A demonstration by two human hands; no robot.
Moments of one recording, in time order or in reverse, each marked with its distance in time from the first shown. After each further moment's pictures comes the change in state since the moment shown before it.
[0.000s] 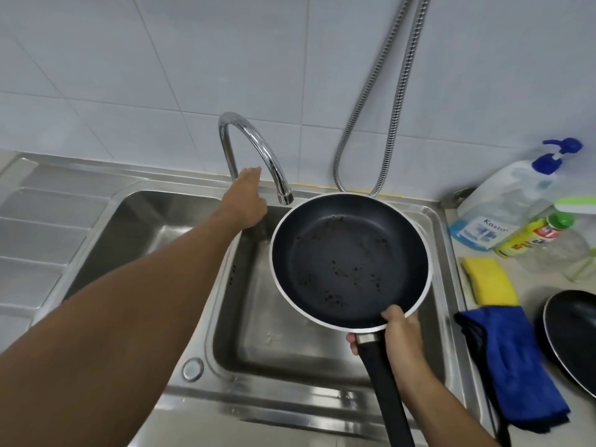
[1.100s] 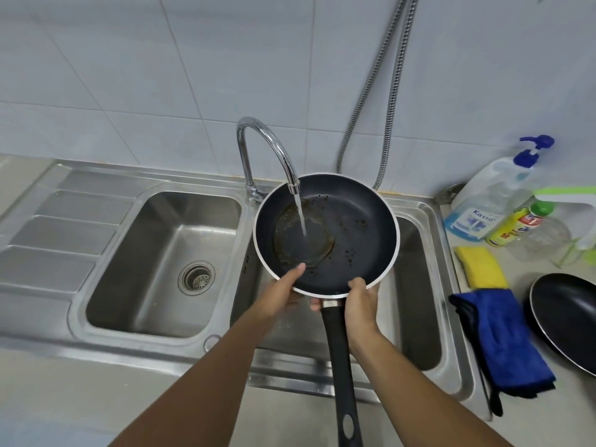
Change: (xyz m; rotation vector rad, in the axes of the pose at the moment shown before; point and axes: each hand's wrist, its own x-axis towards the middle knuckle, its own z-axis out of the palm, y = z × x) left_hand -0.180 0.008 0.080 -1.015 -0.344 -0.476; right_hand 0.002 0.036 0.049 0.063 0.022 -0.021
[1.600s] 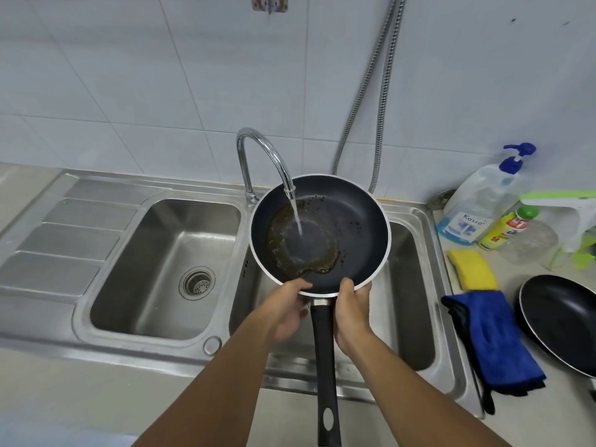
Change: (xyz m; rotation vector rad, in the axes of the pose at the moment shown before) left_hand -0.010 0.000 0.029 -0.297 -0.028 -0.129; right_hand -0.013 -0.002 0.009 -0.010 -0.009 -0.089
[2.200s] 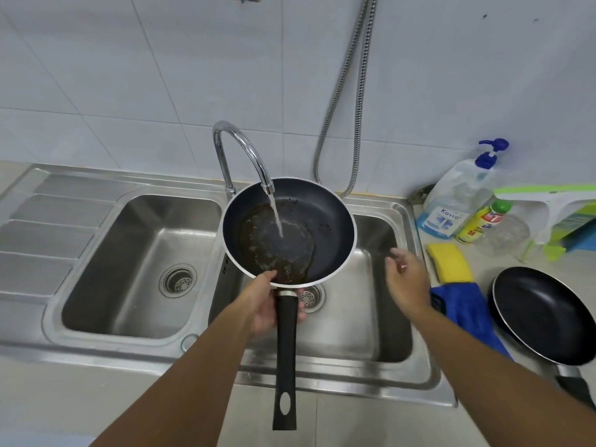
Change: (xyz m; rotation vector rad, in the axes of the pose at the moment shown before) left_hand -0.012 0.013 0.008 -0.137 -0.005 -0.190; right_hand 0.081 -0.061 -0.128 -0.853 0.204 -0.385
